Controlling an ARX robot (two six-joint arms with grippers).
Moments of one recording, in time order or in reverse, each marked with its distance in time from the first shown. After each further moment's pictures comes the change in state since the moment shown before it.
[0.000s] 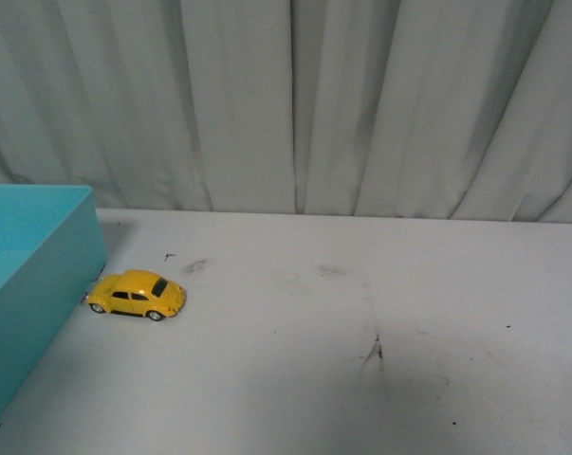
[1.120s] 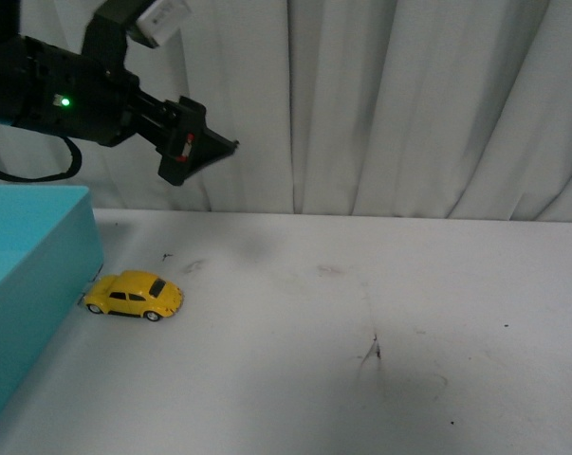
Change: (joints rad) left arm -0.041 1.395 0.990 0.166 1.041 0.766; right arm 0.000 0.000 0.000 0.000 0.000 0.000
